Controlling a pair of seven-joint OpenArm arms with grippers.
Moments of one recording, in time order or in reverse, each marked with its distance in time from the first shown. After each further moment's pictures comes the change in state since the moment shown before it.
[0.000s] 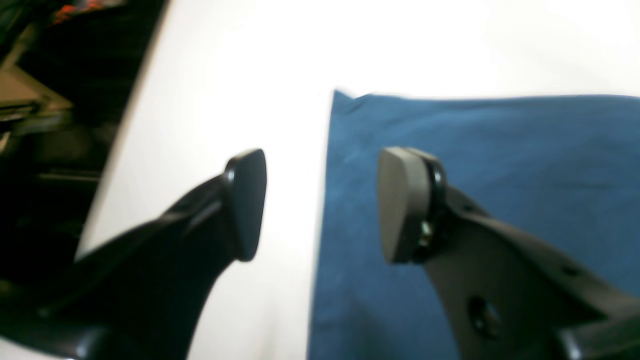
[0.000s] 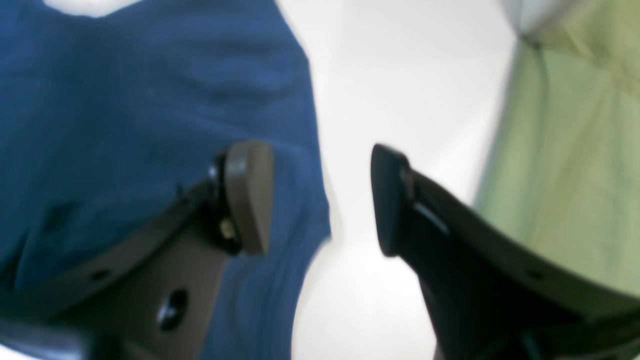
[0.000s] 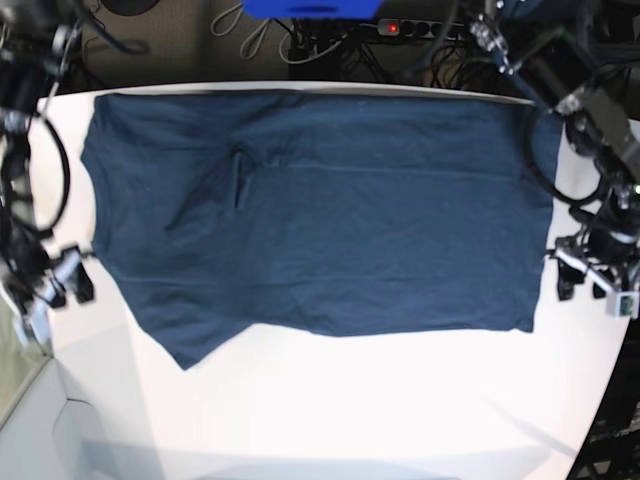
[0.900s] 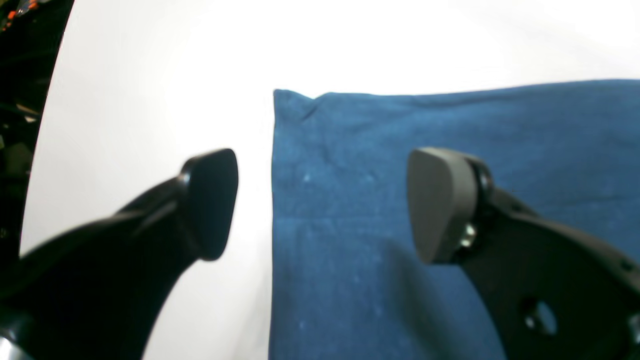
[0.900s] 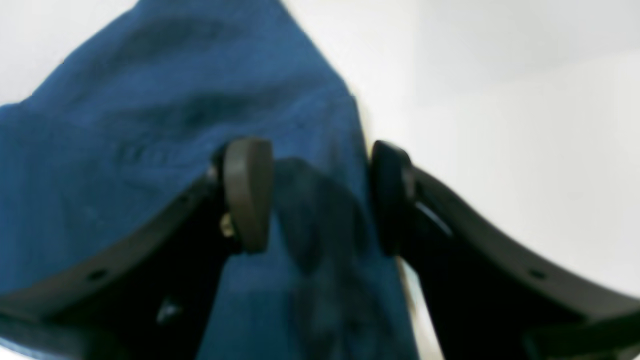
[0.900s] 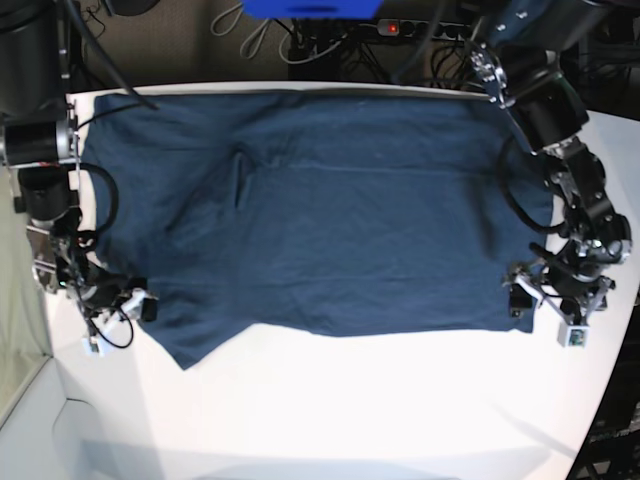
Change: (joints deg) left arm -4.4 -0.5 9.1 -12.9 8.1 5.2 -5.8; right arm 20.6 -3.5 -28.4 -52.9 0.0 -7.7 40.7
